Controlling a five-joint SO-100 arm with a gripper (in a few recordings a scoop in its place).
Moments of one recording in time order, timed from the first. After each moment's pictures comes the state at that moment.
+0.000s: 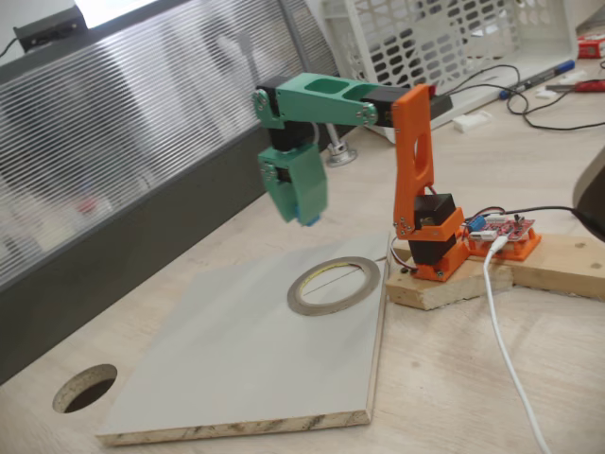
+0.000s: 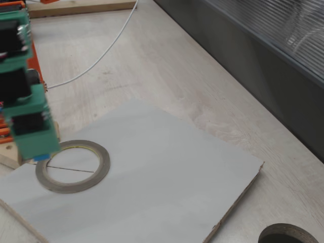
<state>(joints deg) 30.1 102.7 90.2 92.5 101.9</state>
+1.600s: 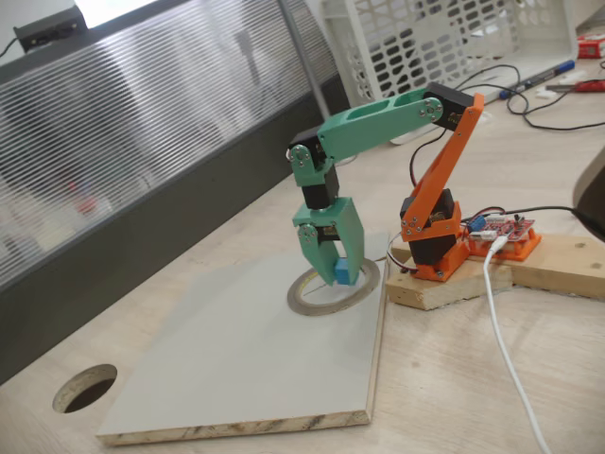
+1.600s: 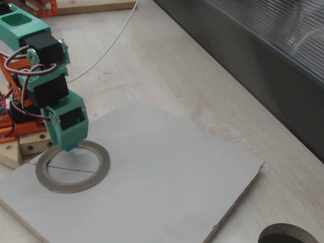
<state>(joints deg) 11.7 124.8 134.2 77.4 101.5</state>
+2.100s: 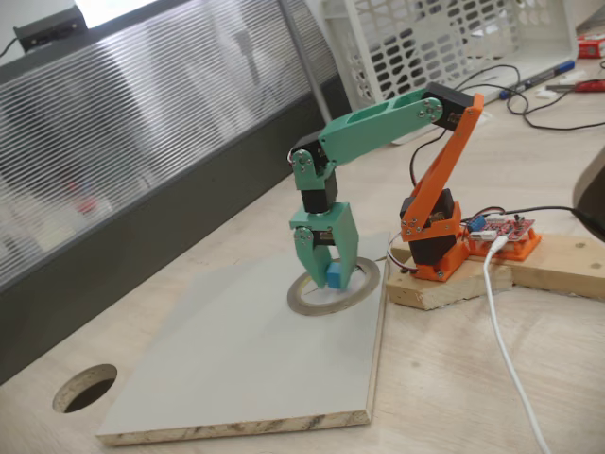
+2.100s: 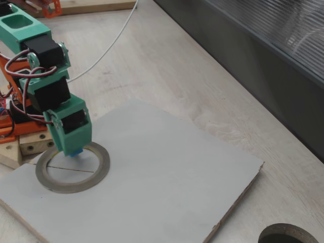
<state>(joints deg) 11.8 124.8 135.2 69.4 101.5</state>
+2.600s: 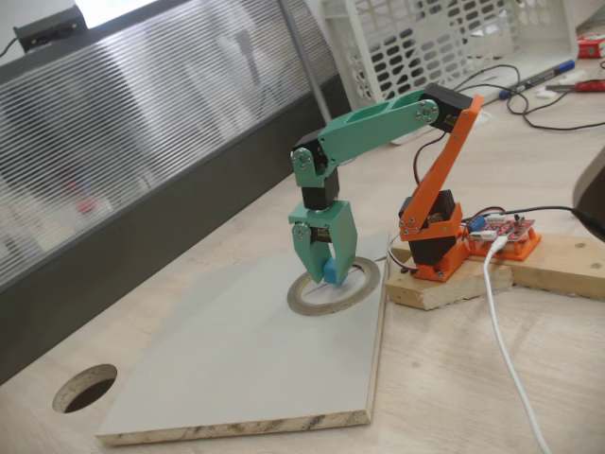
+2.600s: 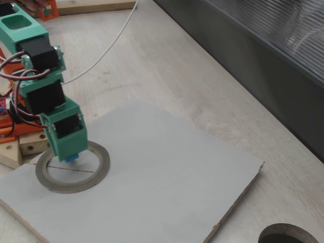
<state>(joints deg) 17.6 124.5 135.2 67.7 101.5</state>
